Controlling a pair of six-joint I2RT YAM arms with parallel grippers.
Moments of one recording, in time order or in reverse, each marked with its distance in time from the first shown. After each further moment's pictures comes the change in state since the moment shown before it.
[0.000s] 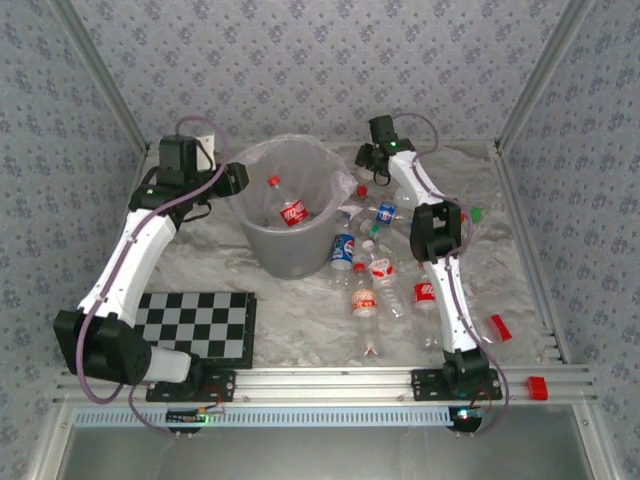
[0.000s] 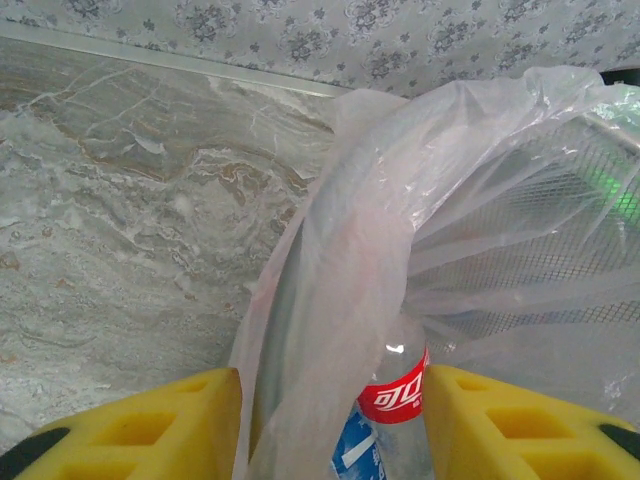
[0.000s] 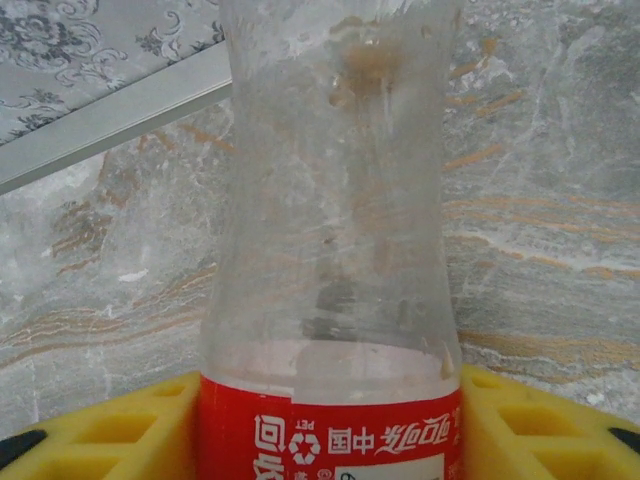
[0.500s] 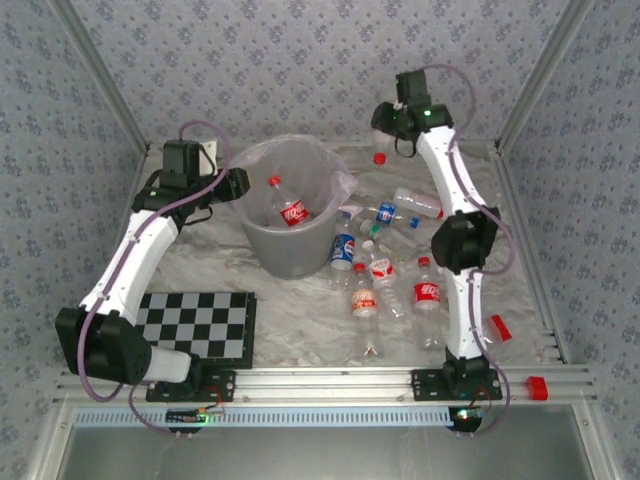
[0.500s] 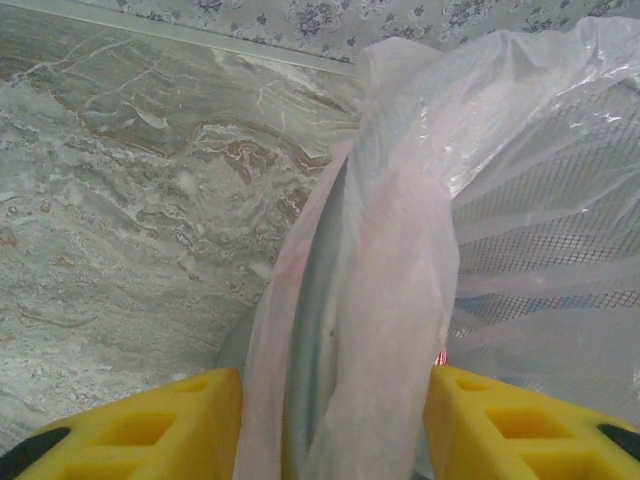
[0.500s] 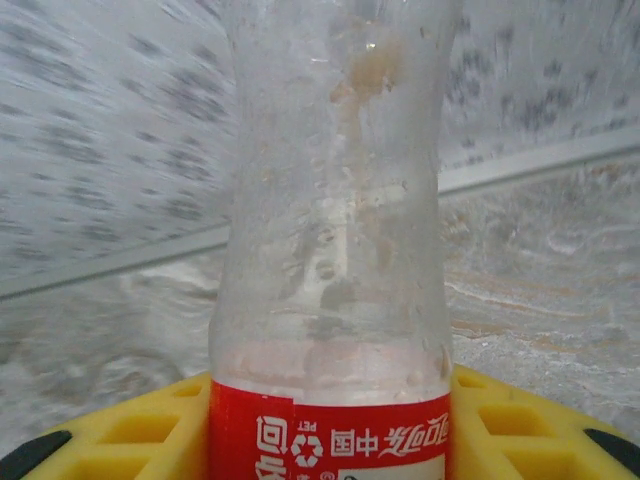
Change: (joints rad) left arm -0.001 0.002 -0.037 0.006 0.002 -0.001; right arm -0.020 -0.446 -0.069 -0.143 -0.053 -0.093
